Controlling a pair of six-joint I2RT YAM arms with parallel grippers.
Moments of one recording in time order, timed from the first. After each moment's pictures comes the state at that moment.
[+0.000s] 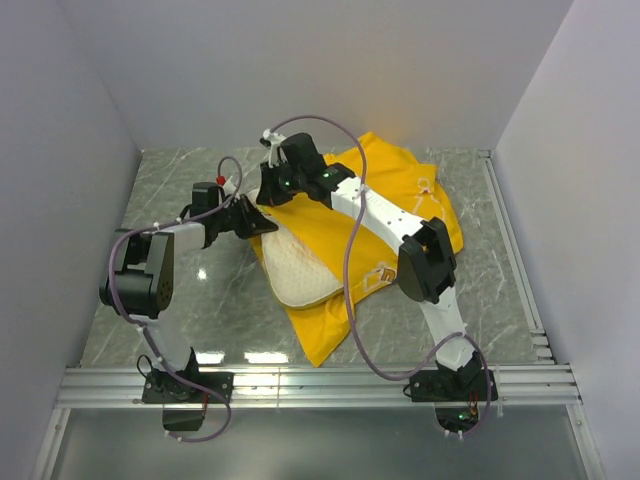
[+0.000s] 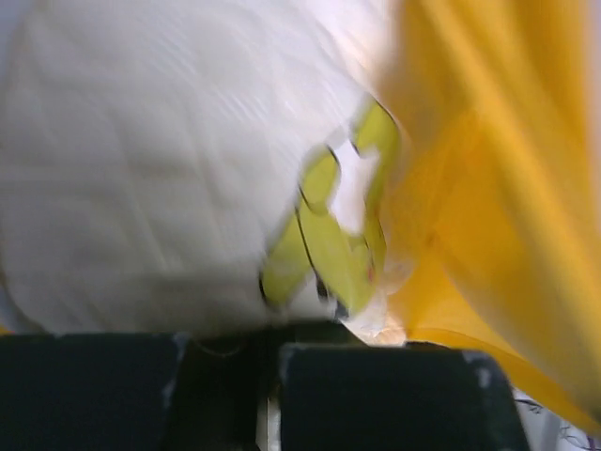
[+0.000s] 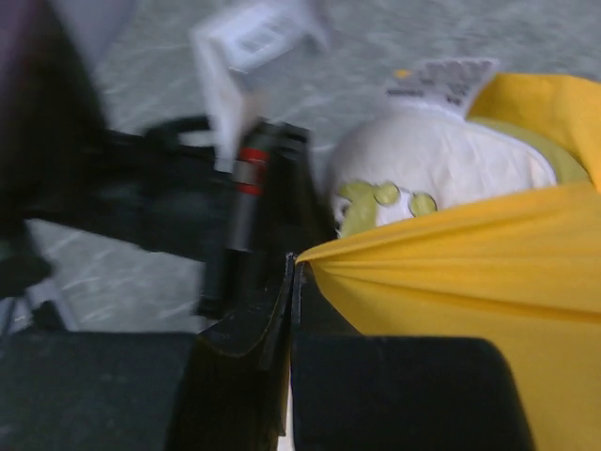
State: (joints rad) left arm -0.11 1.80 0.96 0.21 0.79 -0.68; right arm 0.73 2.20 2.06 -0.42 -0.36 0.29
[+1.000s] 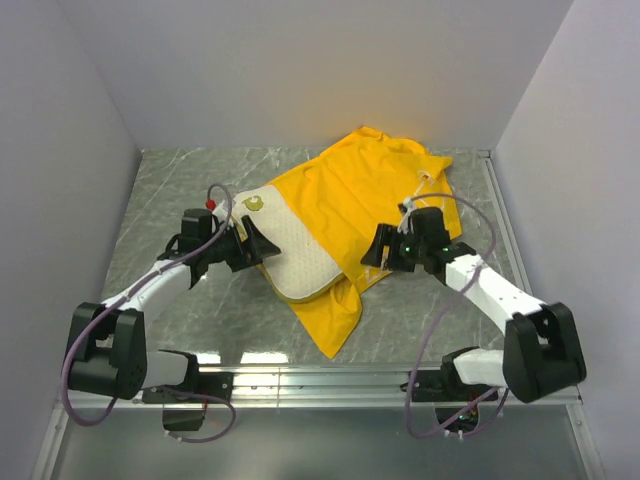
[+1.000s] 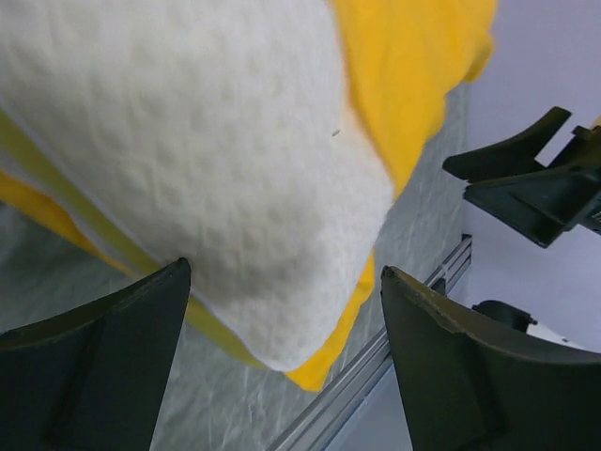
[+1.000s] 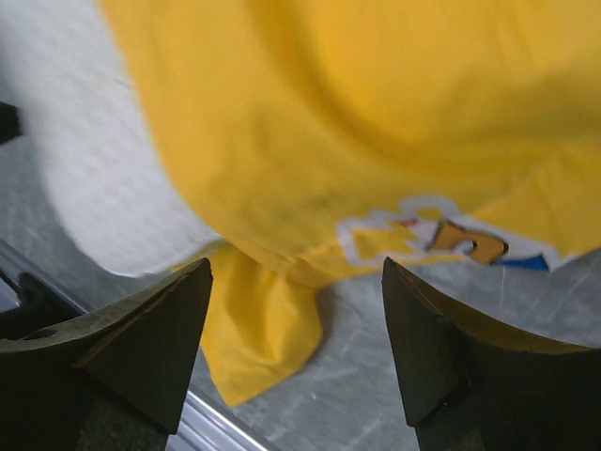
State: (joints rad) left arm -0.14 1.29 0.67 0.01 0.66 -0.66; right arm 0.31 1.22 0.77 -0.26 -0.35 0.46
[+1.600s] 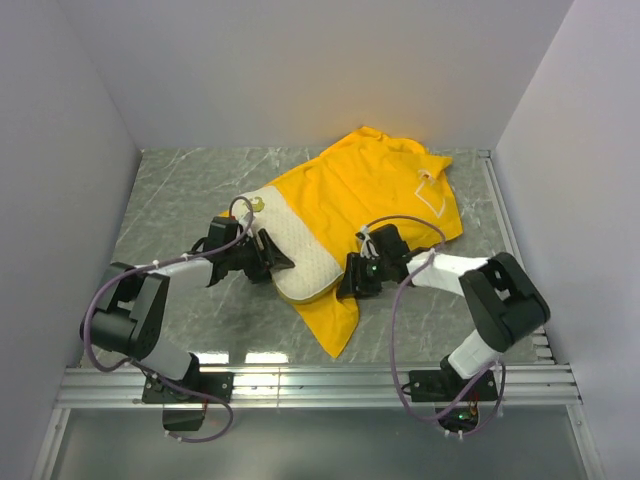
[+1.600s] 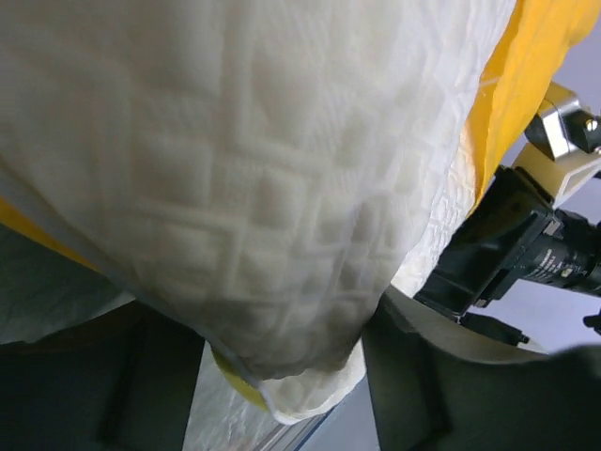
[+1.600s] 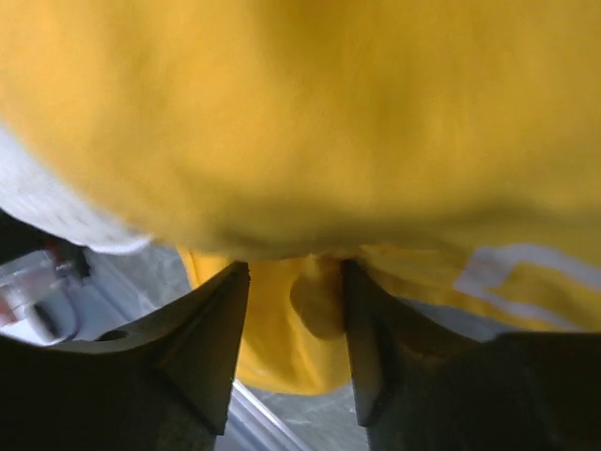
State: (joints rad) left arm -0.30 1.50 0.63 0.11 0.57 -0.83; right arm 0.51 1.55 0.69 -0.13 -0.47 0.55
